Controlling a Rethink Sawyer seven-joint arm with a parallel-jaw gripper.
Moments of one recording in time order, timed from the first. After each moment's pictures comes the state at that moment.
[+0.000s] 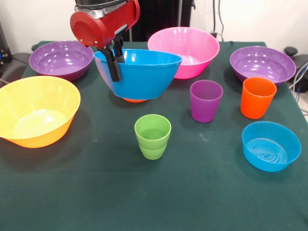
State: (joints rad) arm -0.77 -0.67 0.70 1.42 -0.42 0.92 0.64
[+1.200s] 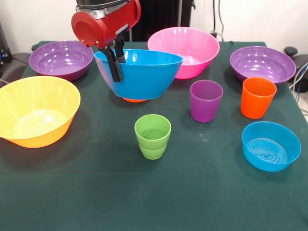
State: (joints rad) arm -0.76 -0.67 0.70 1.42 -0.42 0.92 0.64
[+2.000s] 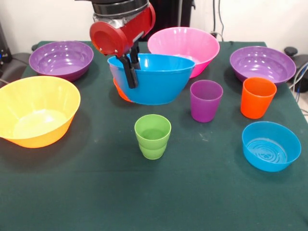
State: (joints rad) arm -0.73 -0.64 0.69 1.40 -0.42 0.92 0.64
